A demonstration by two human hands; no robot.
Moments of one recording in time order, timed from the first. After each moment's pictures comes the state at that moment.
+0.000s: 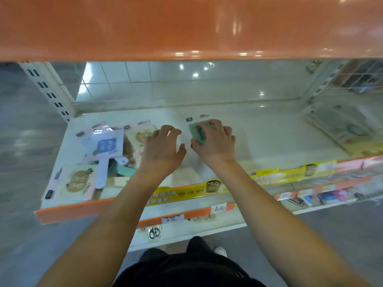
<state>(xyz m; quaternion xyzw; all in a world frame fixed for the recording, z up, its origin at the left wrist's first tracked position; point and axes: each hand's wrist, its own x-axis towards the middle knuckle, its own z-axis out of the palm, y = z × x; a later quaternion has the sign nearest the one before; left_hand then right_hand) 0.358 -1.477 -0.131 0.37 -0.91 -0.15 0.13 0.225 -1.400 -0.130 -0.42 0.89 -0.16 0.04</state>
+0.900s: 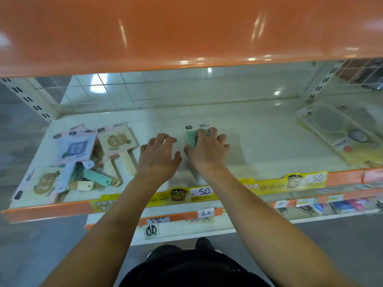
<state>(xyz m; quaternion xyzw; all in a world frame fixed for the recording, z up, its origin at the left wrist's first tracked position) 0.282 -1.431 -0.141 0.44 -0.89 -0.12 0.07 0.156 -1.375 -0.149 -0.40 0.90 -0.12 0.08</state>
